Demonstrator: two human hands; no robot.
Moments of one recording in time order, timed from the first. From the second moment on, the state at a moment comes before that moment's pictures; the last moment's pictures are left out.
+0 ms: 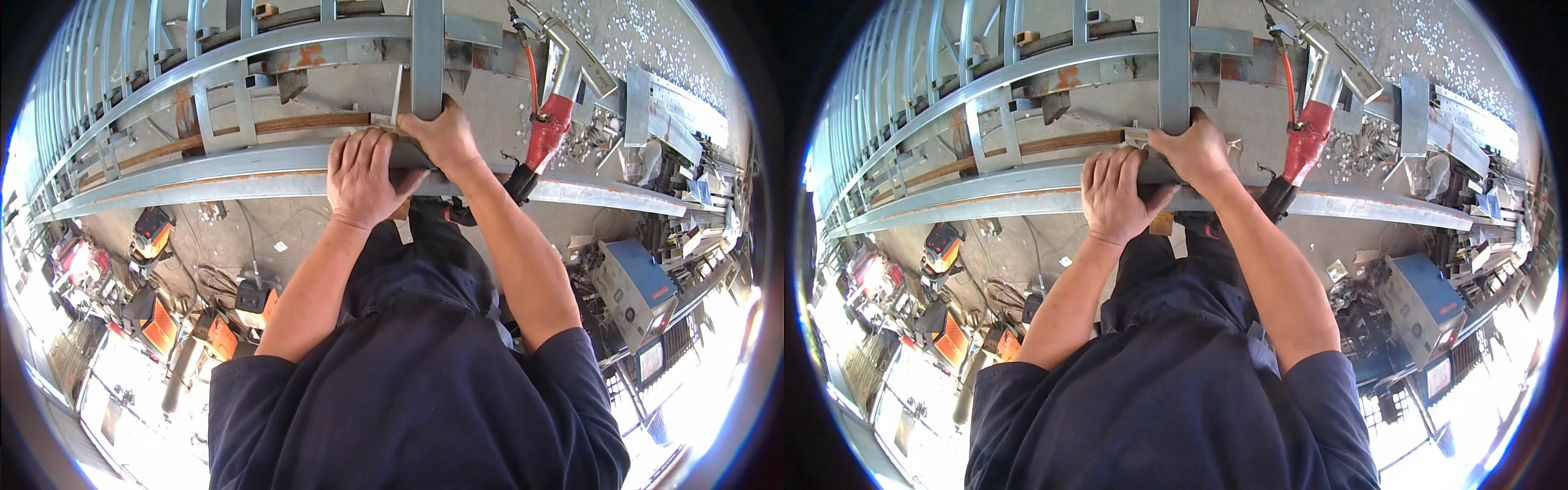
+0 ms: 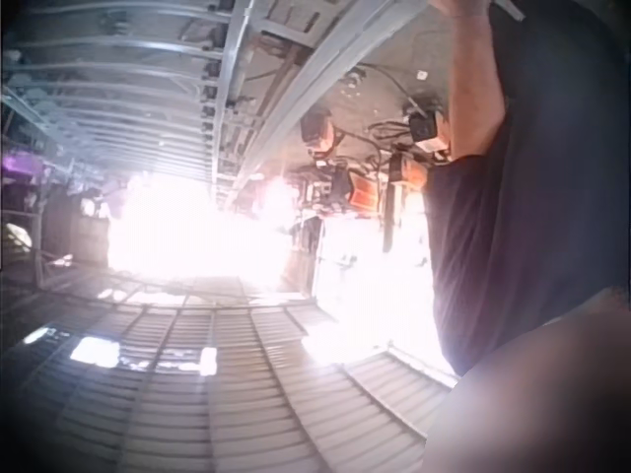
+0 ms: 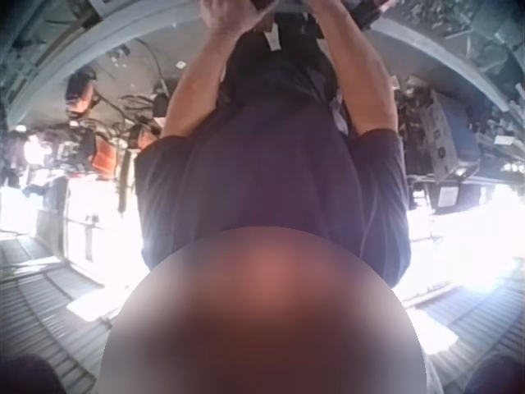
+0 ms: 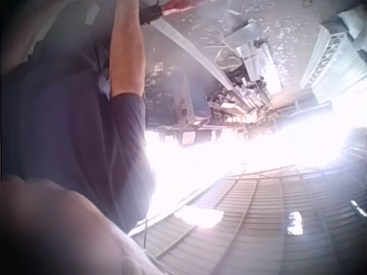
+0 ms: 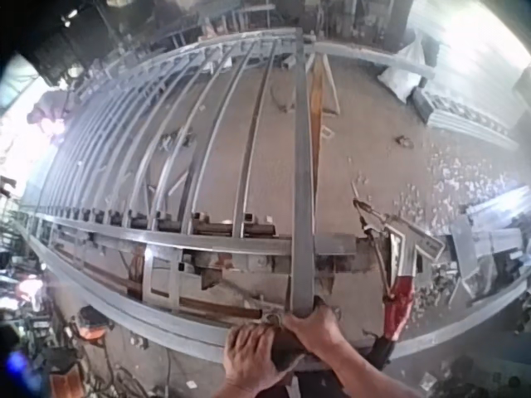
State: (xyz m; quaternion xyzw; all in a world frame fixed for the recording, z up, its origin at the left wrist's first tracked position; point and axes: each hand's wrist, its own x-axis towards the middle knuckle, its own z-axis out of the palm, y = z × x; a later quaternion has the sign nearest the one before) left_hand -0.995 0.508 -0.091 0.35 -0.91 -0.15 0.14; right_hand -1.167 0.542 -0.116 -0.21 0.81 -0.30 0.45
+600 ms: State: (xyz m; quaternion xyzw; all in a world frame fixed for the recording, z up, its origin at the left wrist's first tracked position) left_hand -1.014 0.479 -0.046 0.29 -0.93 -0.23 -0.05; right_hand -1.192 0.552 -0.086 -0.16 0.69 -0.31 0.63
